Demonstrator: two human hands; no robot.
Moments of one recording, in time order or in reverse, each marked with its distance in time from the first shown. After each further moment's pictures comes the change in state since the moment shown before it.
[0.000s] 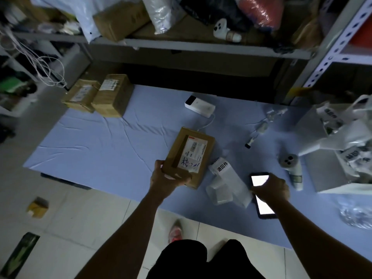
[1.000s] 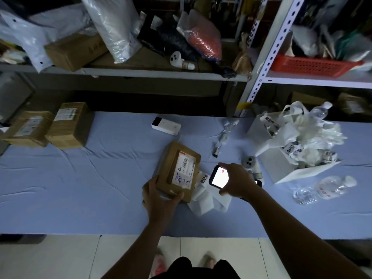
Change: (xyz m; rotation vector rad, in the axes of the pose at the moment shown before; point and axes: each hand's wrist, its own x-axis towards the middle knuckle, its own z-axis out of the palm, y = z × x) left_hand -0.009 -0.004 0.042 0.124 0.179 0.282; right_hand -0.073 -0.050 -0.070 -0.118 0.020 -0.444
